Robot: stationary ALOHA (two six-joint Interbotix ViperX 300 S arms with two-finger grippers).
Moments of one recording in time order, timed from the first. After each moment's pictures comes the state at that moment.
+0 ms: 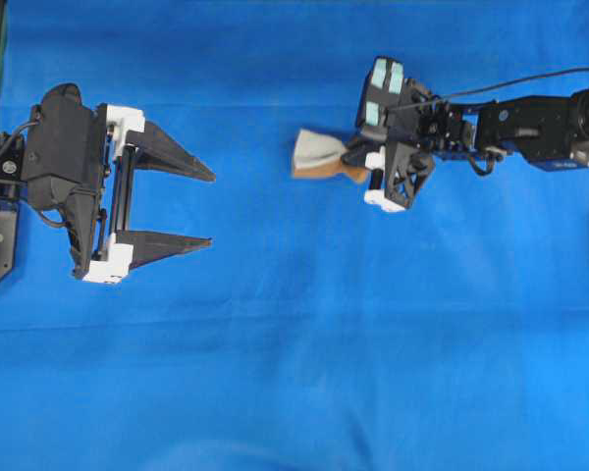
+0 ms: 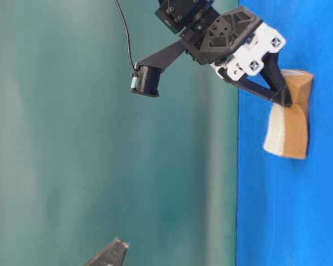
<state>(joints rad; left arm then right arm) -0.03 -0.54 0.94 -0.03 -0.12 0.00 -0.30 0.17 0.73 -0.11 -0.12 0.10</state>
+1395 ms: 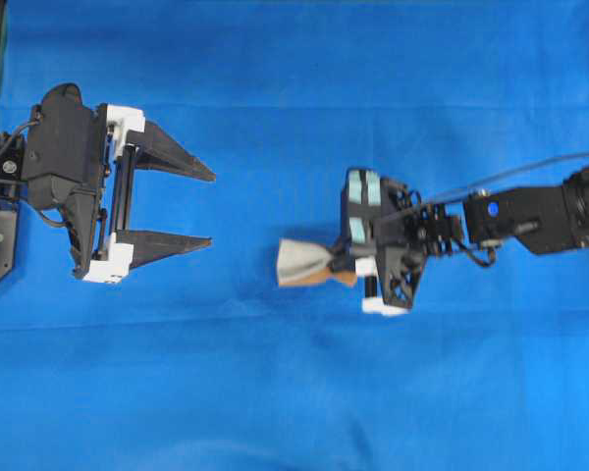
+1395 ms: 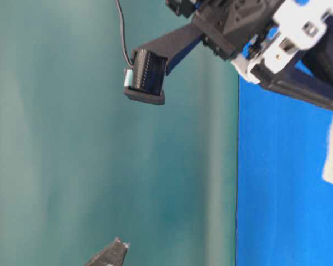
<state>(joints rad) -0.03 -0.54 0.94 -0.03 -0.13 0.00 0.00 0.18 0.70 -0.11 -0.10 0.24</state>
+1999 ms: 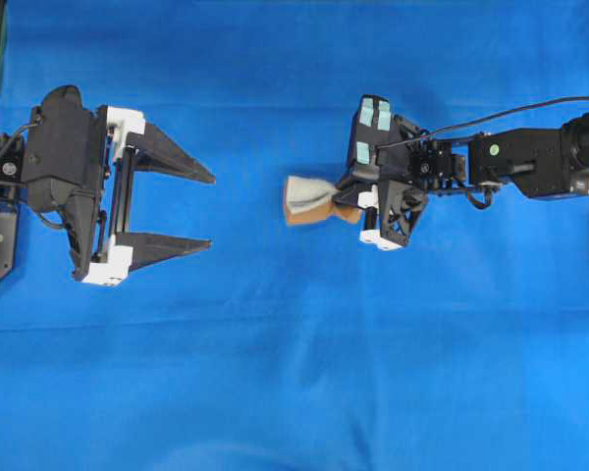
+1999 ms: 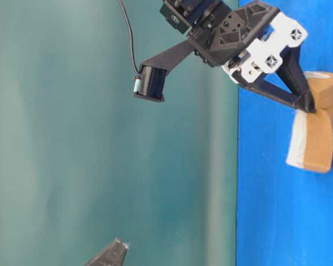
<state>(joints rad) -0.03 -0.54 0.94 -0.03 -0.13 0.00 -0.18 0.18 0.73 -0.19 -0.12 0.24</state>
